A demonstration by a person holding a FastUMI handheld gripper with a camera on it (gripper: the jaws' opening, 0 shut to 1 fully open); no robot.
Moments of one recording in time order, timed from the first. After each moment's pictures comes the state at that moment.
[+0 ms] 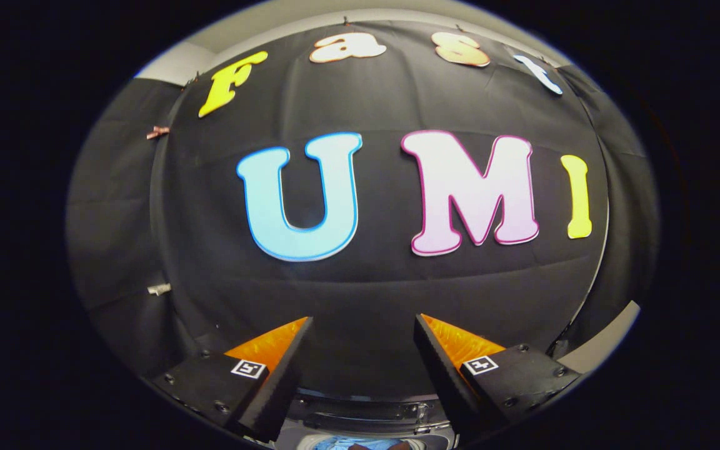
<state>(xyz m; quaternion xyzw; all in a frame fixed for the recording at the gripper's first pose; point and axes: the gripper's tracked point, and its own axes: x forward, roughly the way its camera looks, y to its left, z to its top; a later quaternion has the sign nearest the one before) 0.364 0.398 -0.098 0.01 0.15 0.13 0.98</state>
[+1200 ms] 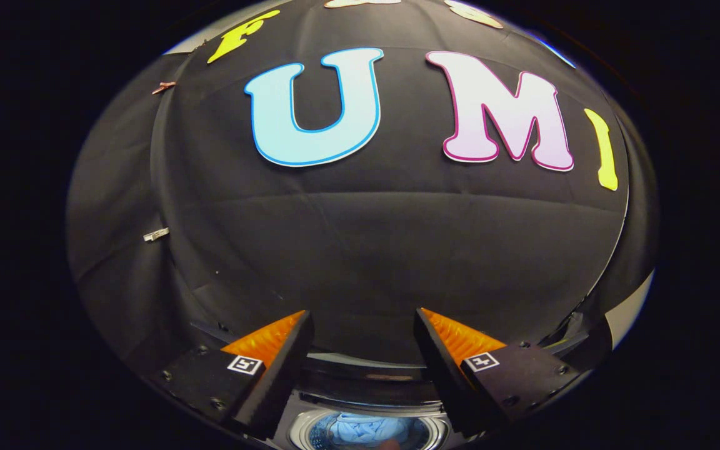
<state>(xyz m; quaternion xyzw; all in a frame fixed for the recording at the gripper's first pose) 0.343 0.422 -0.219 0.00 0.23 0.16 0.96</state>
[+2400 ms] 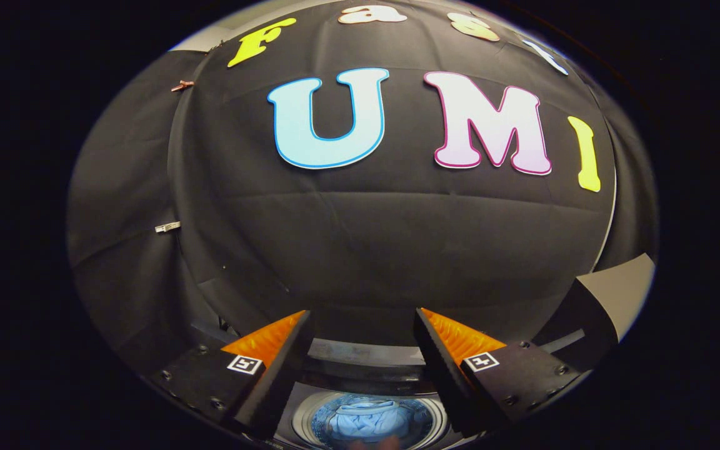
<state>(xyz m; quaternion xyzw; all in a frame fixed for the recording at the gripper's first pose) 0.268 0.410 -0.221 -0.01 0.20 0.16 0.97</state>
